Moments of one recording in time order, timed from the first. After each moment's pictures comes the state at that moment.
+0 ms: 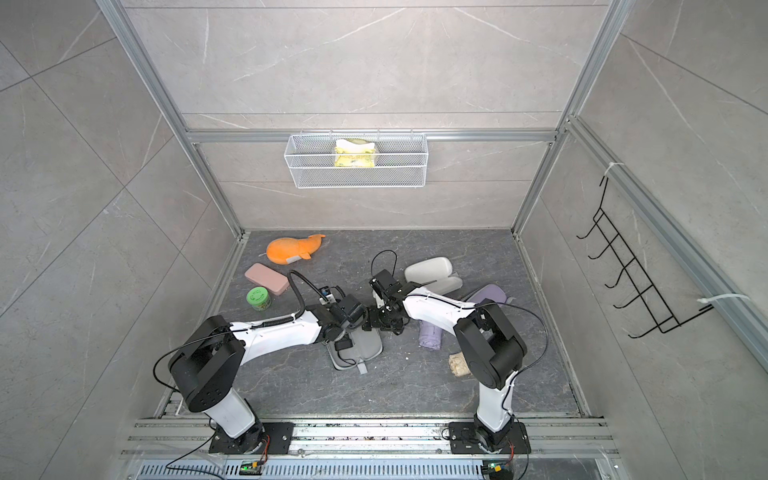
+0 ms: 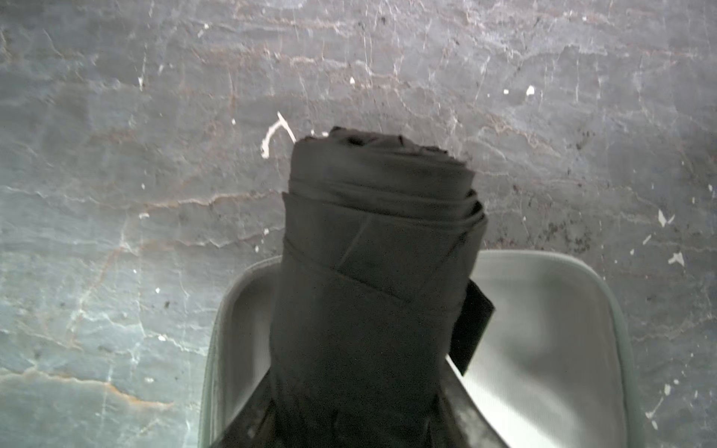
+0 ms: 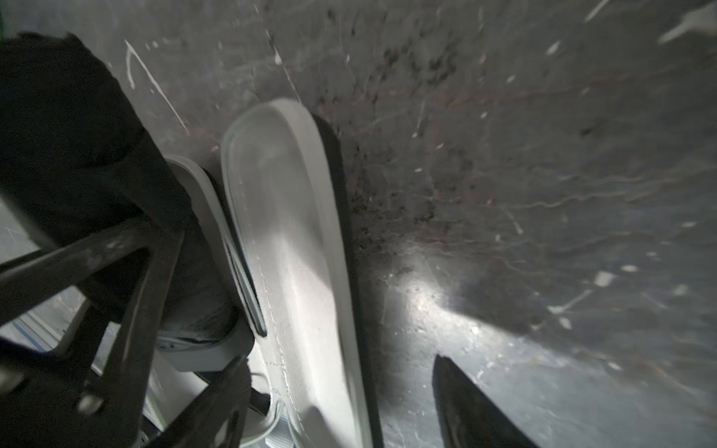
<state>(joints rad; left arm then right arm) -0.84 1.68 1.00 -0.54 -0.49 -1.14 0.69 1.87 1.25 -0.58 -0.29 0.56</state>
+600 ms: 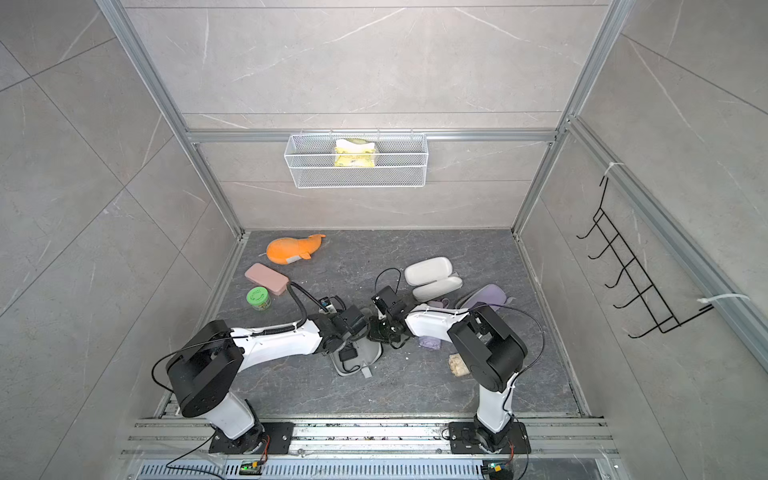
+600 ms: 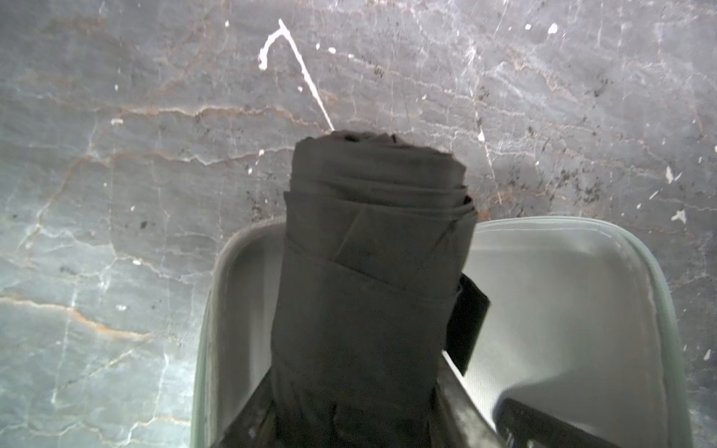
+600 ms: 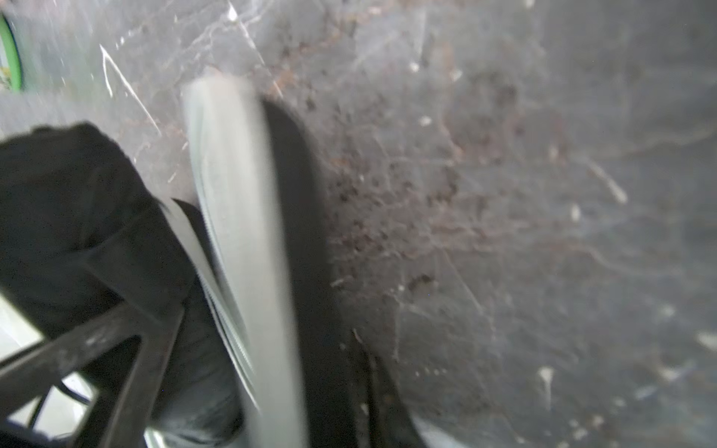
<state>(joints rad) -0.92 1.66 0.94 -0.54 -0.45 -1.28 0.74 1.83 1.00 -0.21 -0.28 0.79</state>
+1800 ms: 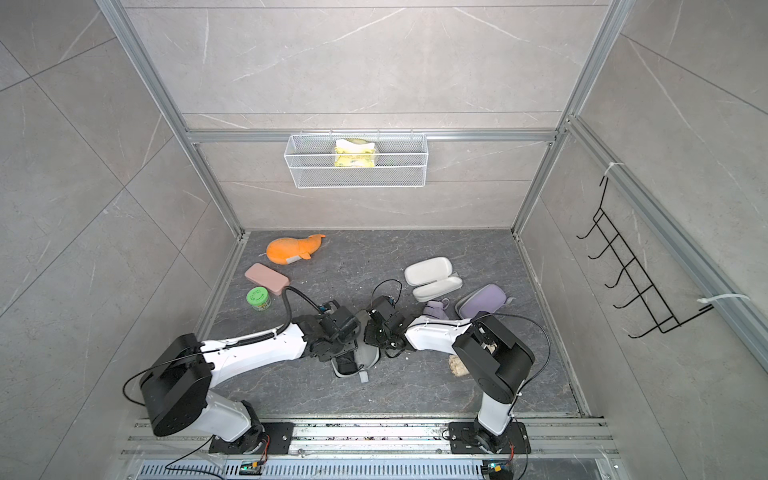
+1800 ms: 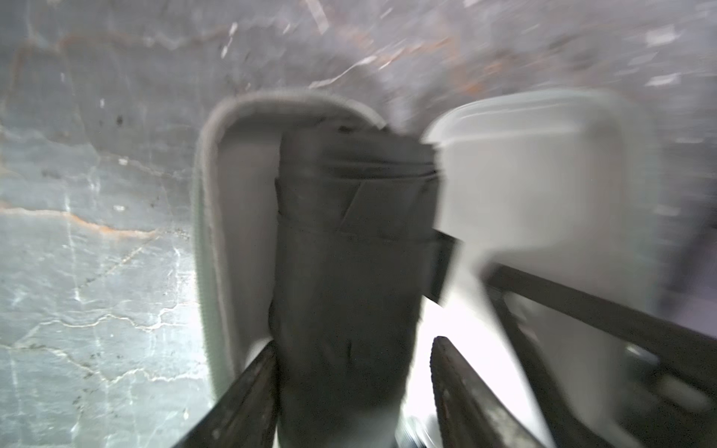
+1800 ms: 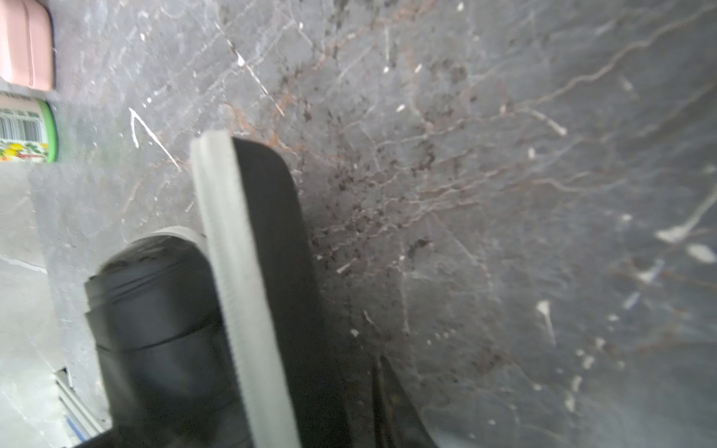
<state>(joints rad) -0.89 1.46 0.90 -0.62 -0.18 -1.17 0.82 1.77 0.93 -0.13 -0.10 0.94</state>
